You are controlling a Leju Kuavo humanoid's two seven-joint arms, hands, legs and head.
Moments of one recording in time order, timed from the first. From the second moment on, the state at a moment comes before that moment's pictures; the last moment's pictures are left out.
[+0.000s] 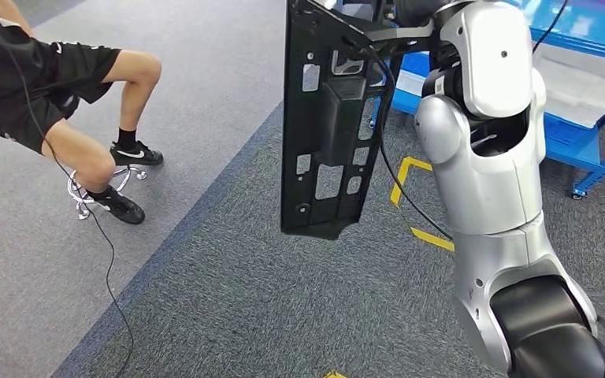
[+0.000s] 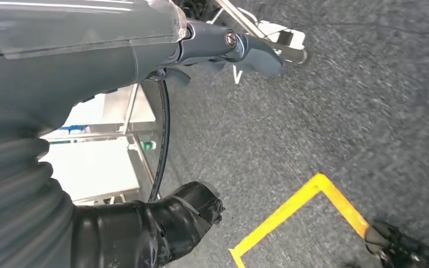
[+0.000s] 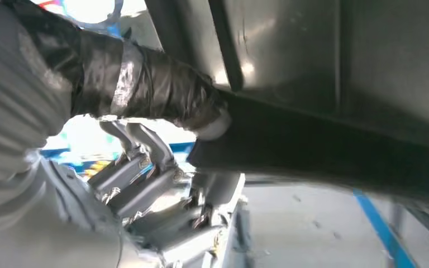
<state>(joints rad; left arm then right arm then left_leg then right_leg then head) 0.06 -0.33 1.27 -0.87 -0.96 -0.74 0.25 -1.12 0.08 0.29 -1.19 1.54 0.20 0.08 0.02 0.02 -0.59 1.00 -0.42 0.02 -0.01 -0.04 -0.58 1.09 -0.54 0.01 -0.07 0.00</state>
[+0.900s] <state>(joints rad) 0.06 -0.30 1.27 -0.89 -1.25 -0.70 0.19 -1.14 0.10 0.31 -1.18 1.54 0.22 0.09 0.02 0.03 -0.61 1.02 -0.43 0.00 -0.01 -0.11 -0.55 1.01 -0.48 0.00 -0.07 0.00</state>
